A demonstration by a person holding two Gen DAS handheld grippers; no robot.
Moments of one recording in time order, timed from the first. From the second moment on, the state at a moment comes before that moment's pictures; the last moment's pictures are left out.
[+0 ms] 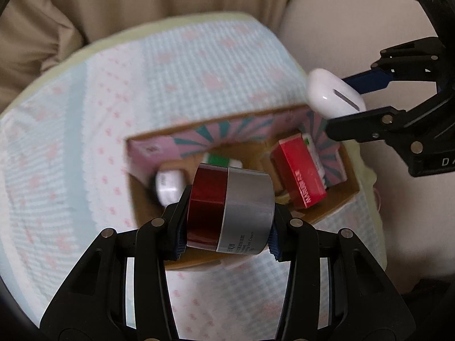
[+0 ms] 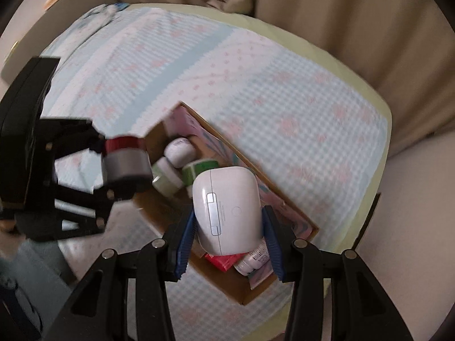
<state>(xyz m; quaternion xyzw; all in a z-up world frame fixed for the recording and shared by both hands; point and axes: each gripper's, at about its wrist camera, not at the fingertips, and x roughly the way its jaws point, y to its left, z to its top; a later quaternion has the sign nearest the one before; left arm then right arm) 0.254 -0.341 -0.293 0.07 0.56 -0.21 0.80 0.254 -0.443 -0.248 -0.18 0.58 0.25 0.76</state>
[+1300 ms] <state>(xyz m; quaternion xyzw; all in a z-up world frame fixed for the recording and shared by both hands) 0.258 -0.341 -0.345 0.08 0.61 -0.17 0.77 0.276 -0.474 -0.331 0.01 0.61 0.09 0.79</state>
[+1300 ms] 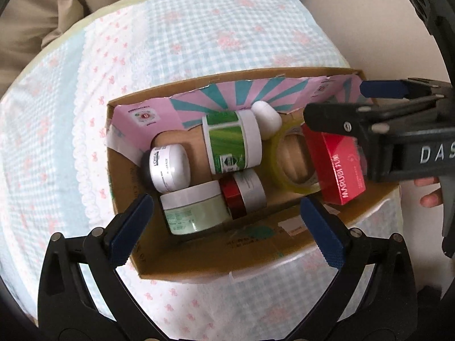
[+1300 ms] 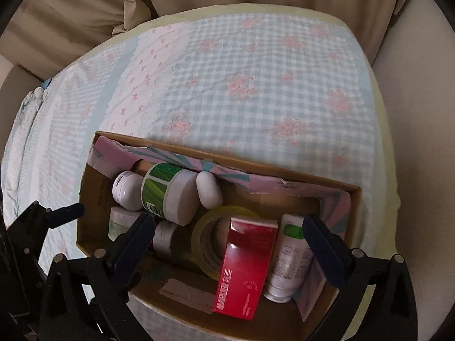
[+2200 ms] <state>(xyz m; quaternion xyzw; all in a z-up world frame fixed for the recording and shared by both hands) 0.130 -0.159 -0.008 0.04 0.36 -0.13 0.92 0.068 -0.358 -0.023 0.01 0.43 -0.04 0.90</state>
